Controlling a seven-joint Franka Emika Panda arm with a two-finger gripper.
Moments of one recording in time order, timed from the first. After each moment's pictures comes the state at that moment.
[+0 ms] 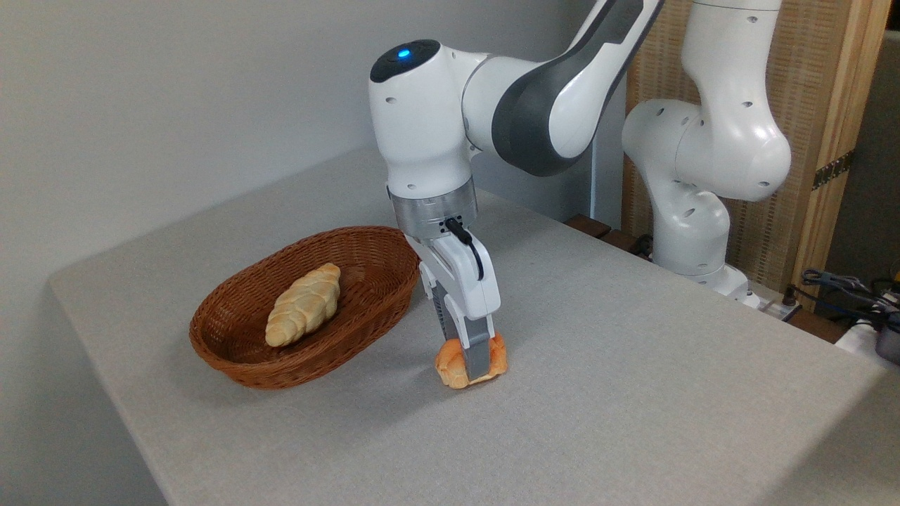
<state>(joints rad) -0.06 -0.22 0.02 -2.35 0.05 2.11 1.00</state>
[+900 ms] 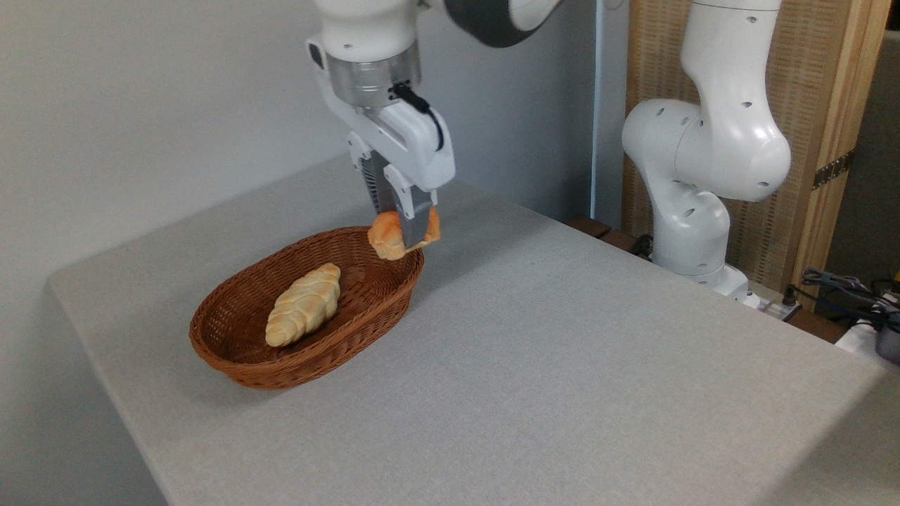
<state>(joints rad) -0.07 -0.20 -0.03 -1.96 -0.25 1.67 0.75</state>
